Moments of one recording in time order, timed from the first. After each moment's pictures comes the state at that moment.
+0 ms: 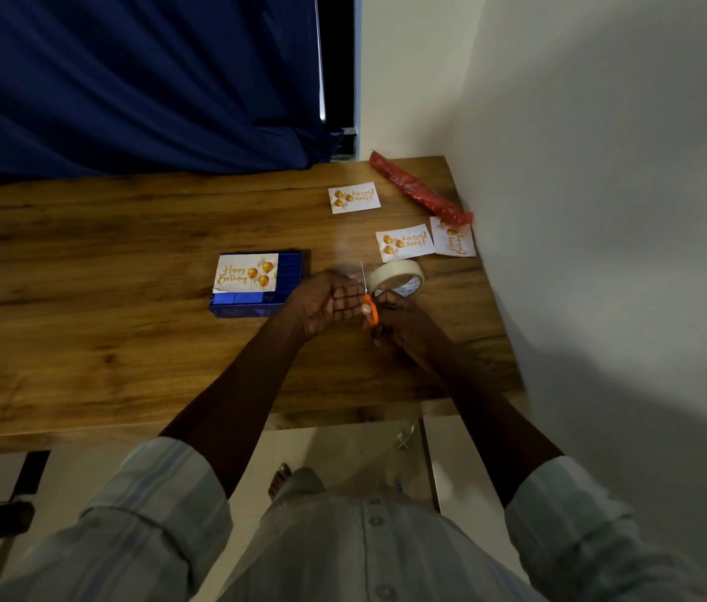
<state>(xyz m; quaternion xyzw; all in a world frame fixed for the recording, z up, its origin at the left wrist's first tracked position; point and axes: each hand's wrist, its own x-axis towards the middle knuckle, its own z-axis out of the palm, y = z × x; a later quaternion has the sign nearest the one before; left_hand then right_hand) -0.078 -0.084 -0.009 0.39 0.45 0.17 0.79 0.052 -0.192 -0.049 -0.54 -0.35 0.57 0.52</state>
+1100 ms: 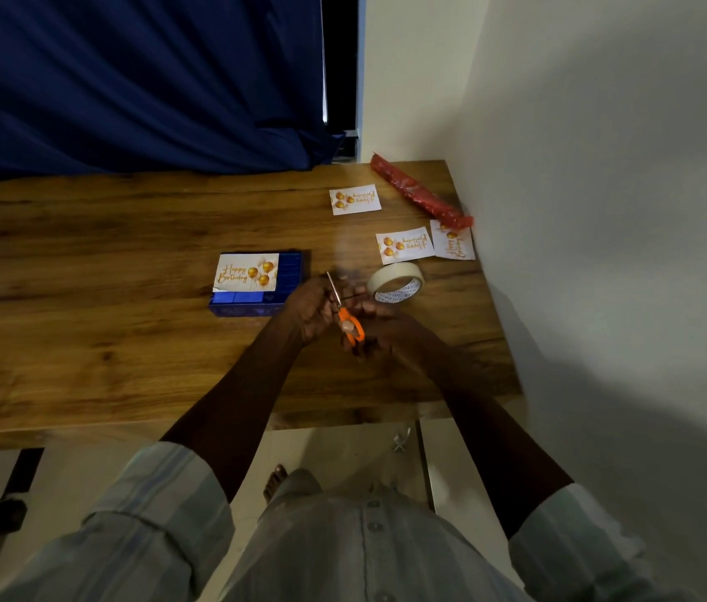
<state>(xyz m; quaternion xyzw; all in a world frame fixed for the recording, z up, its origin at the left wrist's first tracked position) -0.084 -0.082 -0.020 0.30 0.41 0.20 0.84 0.030 -0.206 -0.006 -0.50 -0.41 0.62 0.44</state>
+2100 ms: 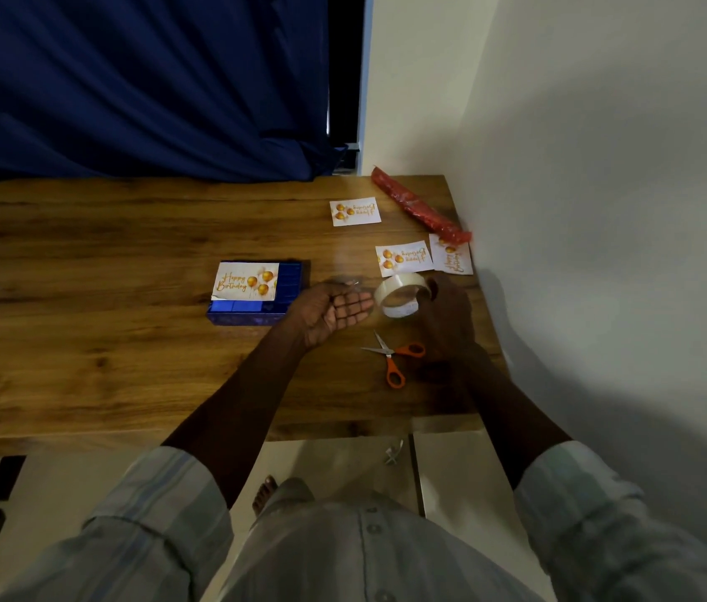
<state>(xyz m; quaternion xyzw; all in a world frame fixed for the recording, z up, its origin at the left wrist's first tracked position) -0.075 -0.082 -0.011 0.31 0.41 0.19 0.84 0.102 -0.182 -0.031 -0.83 -0.40 0.14 0.36</state>
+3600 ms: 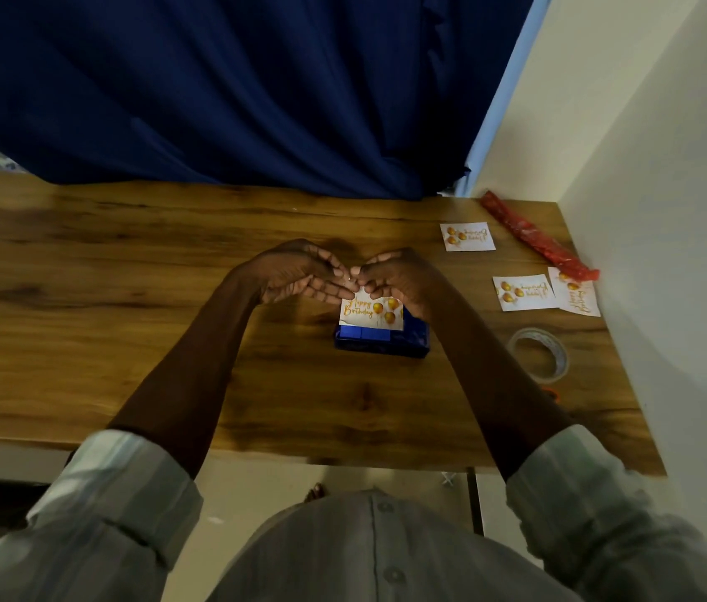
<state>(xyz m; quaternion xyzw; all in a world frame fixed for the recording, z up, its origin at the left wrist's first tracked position) -0.271 0.076 0.074 0.58 0.37 0.05 0.73 -0.091 -0.005 0.052 -0.62 -0.40 0.54 0.41</state>
